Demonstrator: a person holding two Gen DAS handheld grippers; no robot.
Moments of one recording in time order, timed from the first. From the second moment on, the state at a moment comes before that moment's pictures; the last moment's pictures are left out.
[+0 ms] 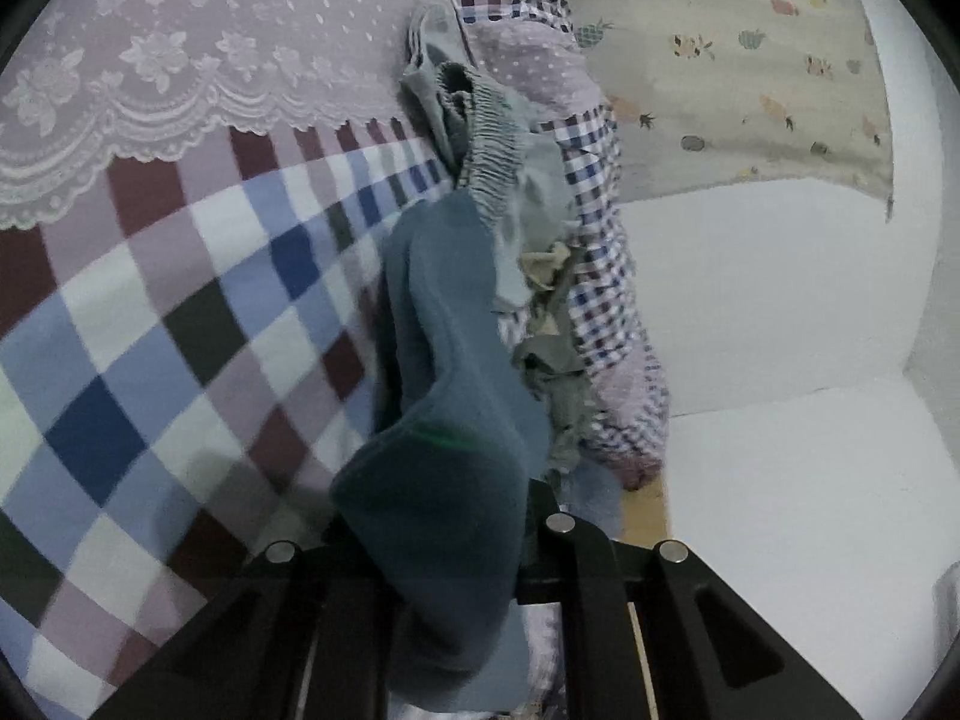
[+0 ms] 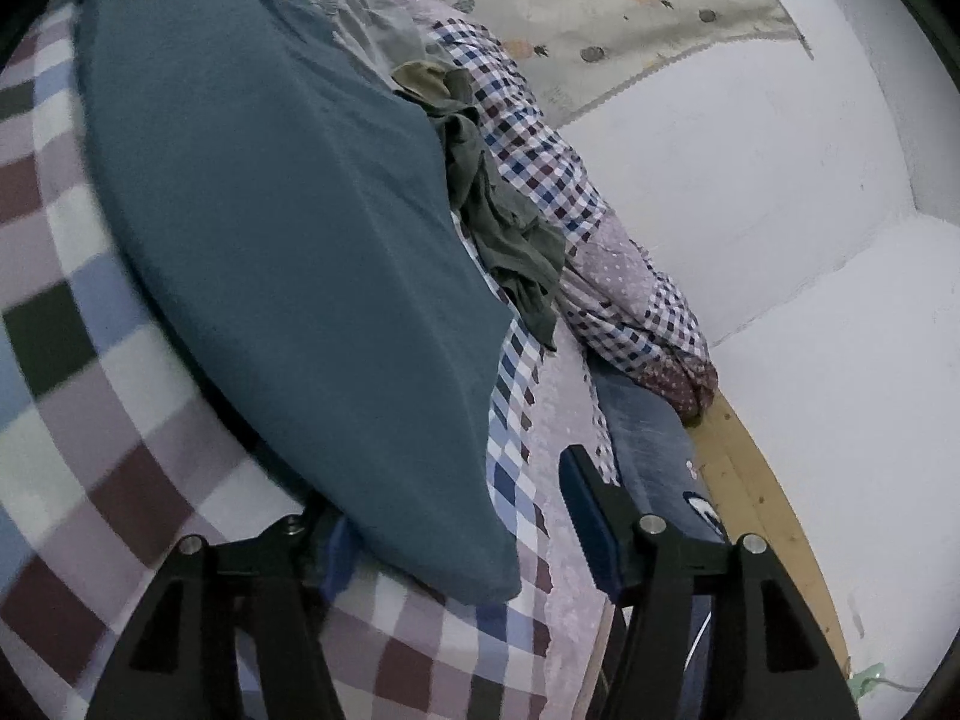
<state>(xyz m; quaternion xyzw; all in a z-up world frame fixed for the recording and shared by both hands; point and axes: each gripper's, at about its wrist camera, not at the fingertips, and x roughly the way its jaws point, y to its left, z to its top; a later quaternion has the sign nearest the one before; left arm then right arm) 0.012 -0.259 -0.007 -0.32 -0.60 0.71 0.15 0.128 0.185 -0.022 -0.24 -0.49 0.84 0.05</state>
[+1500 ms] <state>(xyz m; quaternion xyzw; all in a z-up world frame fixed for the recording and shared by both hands) 0.204 -0.281 0.110 -0.28 -0.56 0.76 0.17 0.234 0.191 0.119 -0.28 -0.42 0.86 -0.05</state>
